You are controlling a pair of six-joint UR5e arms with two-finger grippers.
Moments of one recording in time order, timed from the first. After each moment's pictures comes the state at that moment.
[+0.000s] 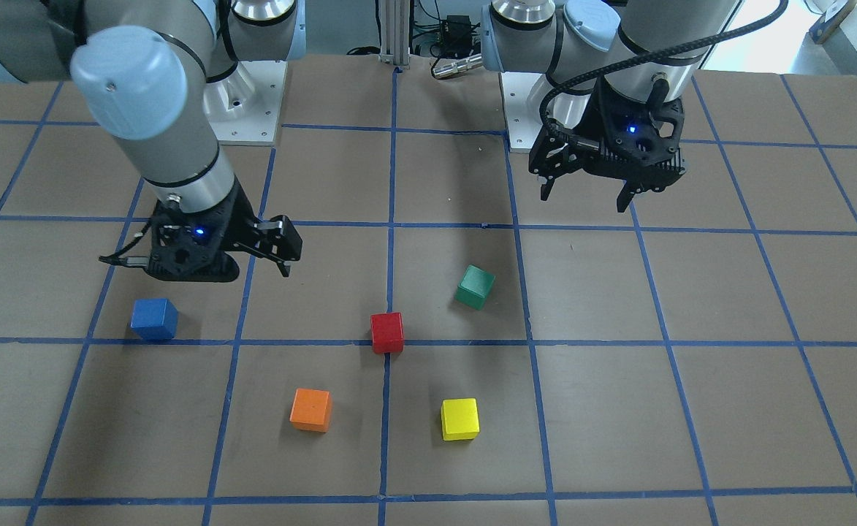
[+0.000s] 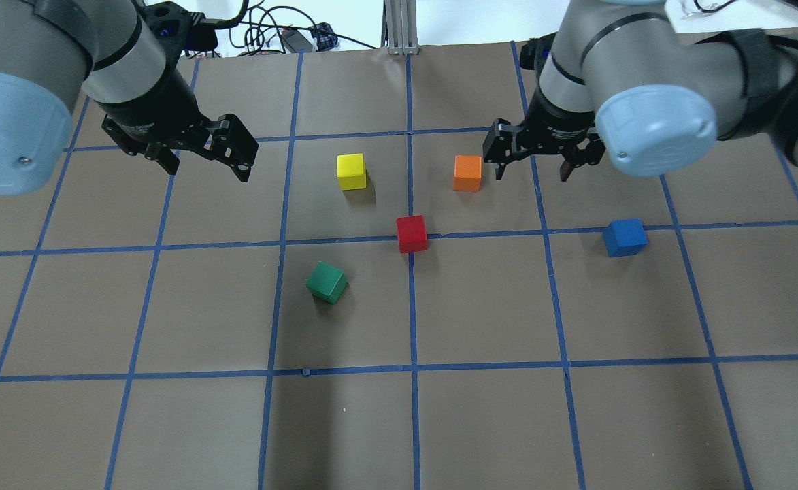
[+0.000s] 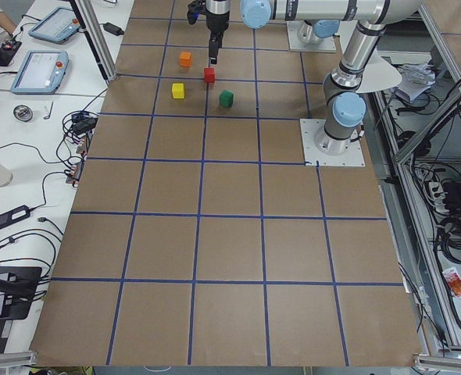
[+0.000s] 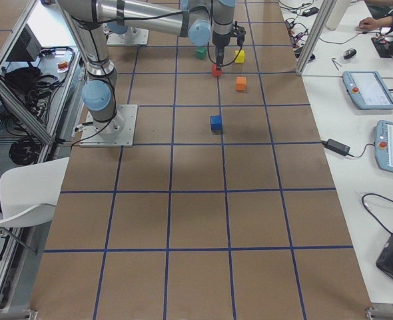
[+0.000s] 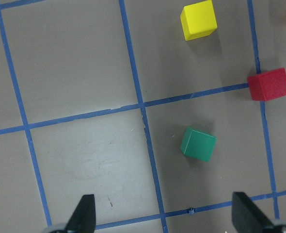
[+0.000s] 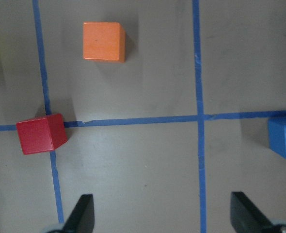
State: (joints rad) left arm -1.59 -1.56 -1.62 -1.48 1.57 0.15; right arm 1.70 -1.37 1.68 -1.91 -1.51 0.14
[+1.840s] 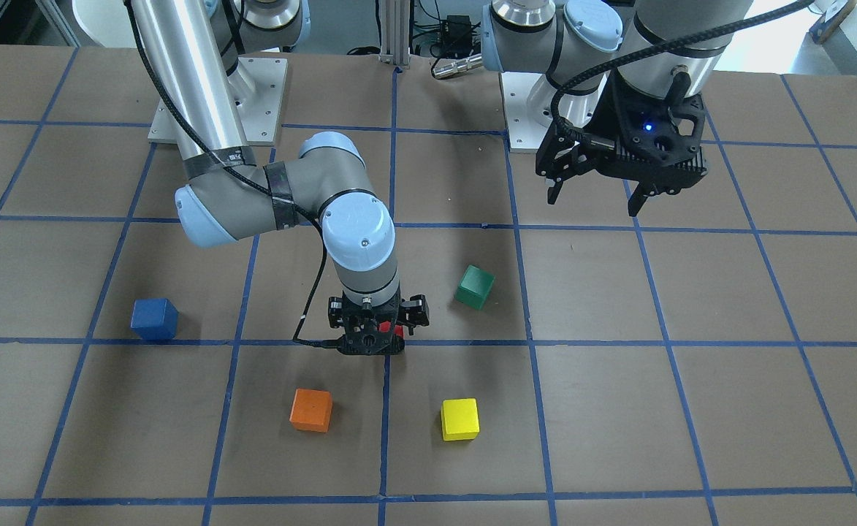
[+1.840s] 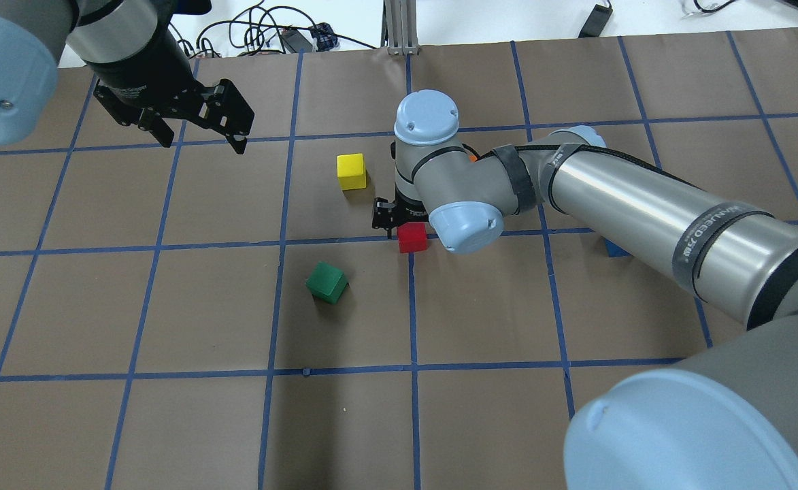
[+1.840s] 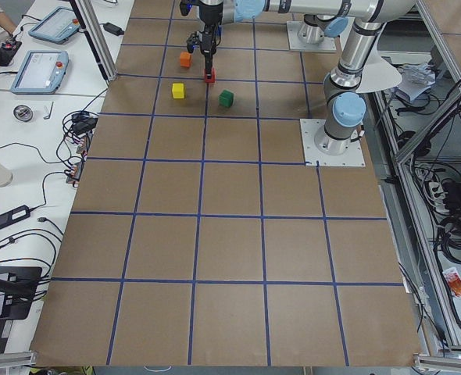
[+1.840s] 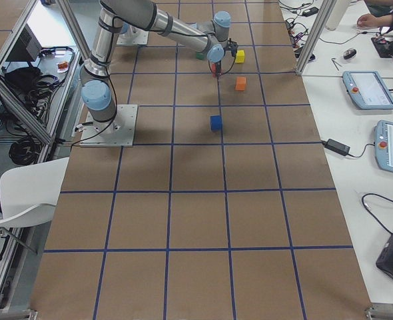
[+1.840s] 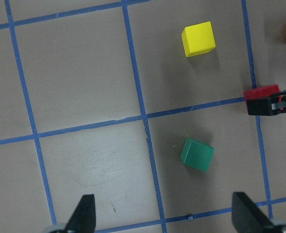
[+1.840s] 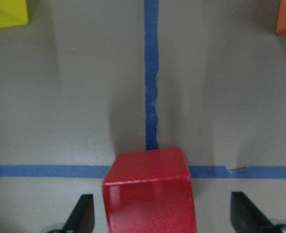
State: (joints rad) left arm -1.59 -1.60 -1.52 -1.53 1.56 0.14; right arm 1.92 -1.03 1.68 -2.24 -1.50 0.36
